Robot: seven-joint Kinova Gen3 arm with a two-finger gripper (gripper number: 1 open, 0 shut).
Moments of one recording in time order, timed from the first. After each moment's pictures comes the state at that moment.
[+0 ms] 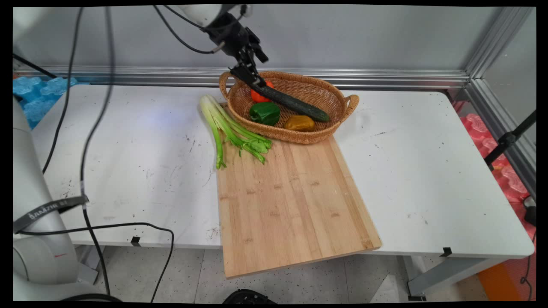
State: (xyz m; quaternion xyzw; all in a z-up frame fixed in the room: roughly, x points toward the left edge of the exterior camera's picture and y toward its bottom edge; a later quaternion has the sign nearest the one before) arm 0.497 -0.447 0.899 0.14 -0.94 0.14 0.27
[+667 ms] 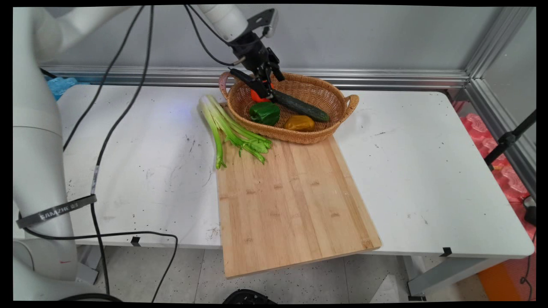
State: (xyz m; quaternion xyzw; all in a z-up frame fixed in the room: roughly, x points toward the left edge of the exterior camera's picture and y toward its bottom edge) arm 0.469 -0.505 0.851 0.08 -0.96 0.08 0.26
